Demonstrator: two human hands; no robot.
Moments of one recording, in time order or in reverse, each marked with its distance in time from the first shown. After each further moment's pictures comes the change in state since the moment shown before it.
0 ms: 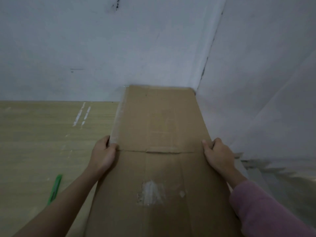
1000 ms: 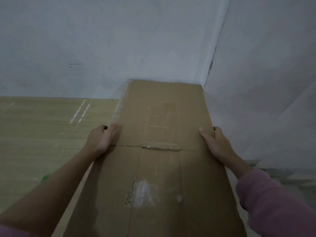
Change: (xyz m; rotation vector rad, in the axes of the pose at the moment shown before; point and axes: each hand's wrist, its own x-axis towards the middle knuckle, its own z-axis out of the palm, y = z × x) left_hand 0.051 0.010 0.027 0.127 0.015 -0.127; right_hand 0.063 -0.002 0.011 0.483 -0.288 -0.016
